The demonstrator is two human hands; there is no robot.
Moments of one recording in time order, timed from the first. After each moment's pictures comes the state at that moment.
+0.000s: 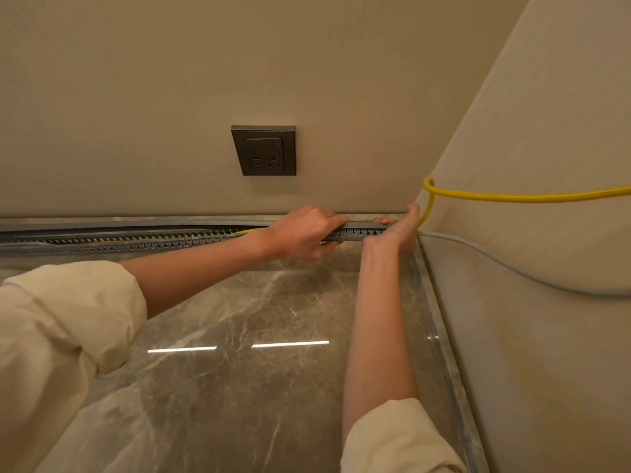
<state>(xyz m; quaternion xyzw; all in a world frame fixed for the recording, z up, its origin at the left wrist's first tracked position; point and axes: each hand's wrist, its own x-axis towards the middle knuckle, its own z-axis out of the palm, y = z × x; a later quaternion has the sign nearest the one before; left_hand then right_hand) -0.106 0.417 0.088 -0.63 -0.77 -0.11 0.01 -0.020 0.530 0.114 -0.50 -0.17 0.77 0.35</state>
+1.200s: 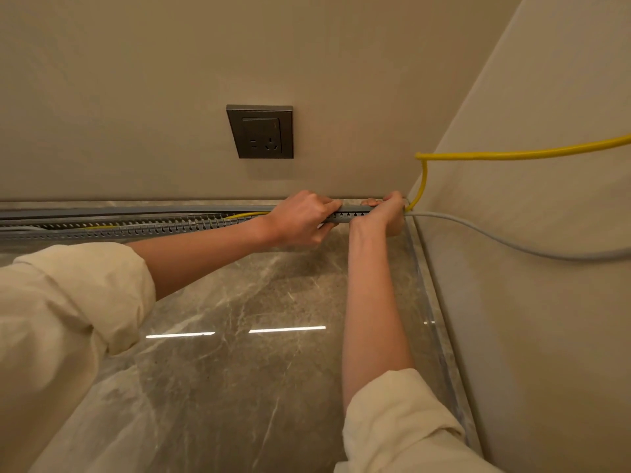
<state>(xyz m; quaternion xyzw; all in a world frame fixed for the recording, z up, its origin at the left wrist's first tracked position) -0.104 0.416 0.079 -0.62 -0.77 -0.15 0.05 -0.052 0.537 0.083 -0.54 -0.18 0.73 0.38</state>
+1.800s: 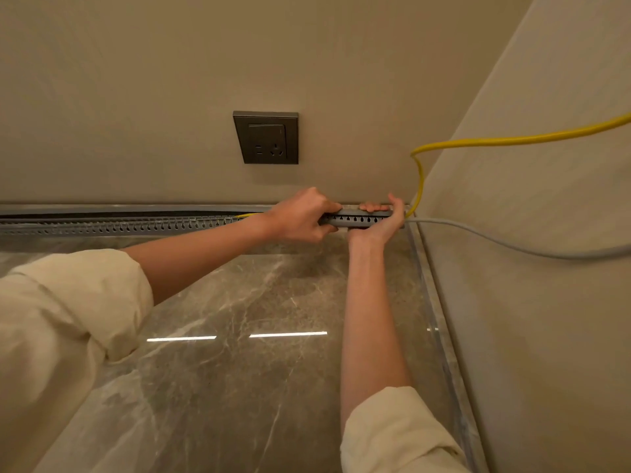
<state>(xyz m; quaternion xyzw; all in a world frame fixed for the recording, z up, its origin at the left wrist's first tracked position) -0.117 0.420 0.092 -0.60 -0.78 -0.17 -0.05 -0.049 0.531 0.067 -0.33 -0.07 0.85 0.39</state>
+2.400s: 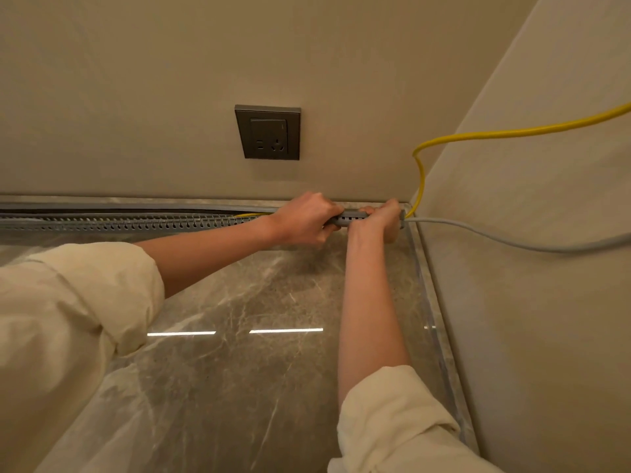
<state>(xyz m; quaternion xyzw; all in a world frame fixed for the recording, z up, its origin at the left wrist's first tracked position) -0.110 0.421 0.076 -0.60 -0.78 -0.15 -0.03 -0.060 0.535 0.072 -0.55 -0.14 0.74 0.35</state>
